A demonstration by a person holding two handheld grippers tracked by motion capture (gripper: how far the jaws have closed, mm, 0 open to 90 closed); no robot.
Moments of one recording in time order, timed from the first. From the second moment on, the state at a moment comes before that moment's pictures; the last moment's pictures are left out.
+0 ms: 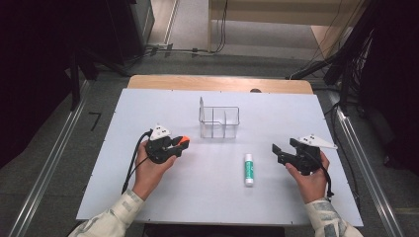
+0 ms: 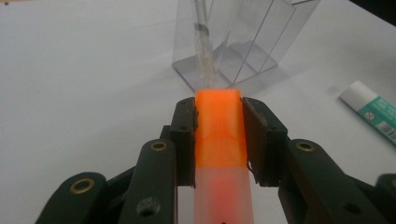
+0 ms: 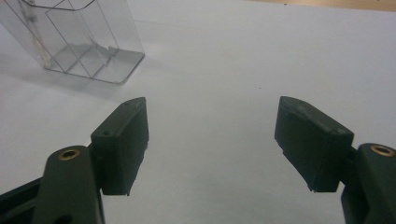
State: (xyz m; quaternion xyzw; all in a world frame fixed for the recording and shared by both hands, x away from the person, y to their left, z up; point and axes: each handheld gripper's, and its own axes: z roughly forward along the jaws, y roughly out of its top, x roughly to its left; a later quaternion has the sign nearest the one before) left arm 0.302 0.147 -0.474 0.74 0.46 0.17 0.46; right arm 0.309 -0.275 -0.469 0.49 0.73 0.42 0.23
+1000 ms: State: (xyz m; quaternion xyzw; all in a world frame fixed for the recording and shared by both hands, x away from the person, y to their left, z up) left arm 0.340 0.101 -0.440 0.74 0.44 0.18 0.48; right arm 0.308 -0.275 -0.467 0.49 0.73 0.42 0.23
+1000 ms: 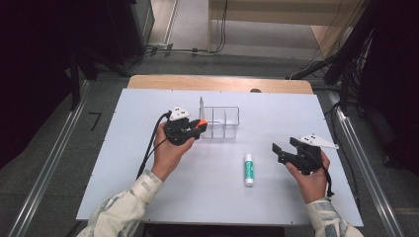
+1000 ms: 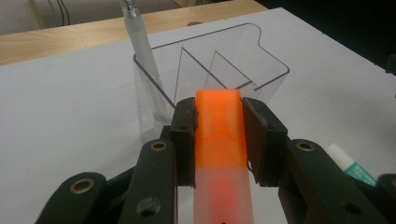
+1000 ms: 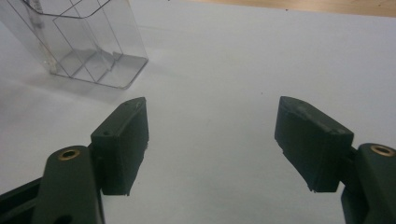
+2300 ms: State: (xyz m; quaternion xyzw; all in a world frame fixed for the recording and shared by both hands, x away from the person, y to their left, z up) left arm 0.397 0.056 -0.414 0.74 0.44 0.19 0.47; right arm 0.308 -0.275 -0.465 0.48 0.73 0.43 0.23
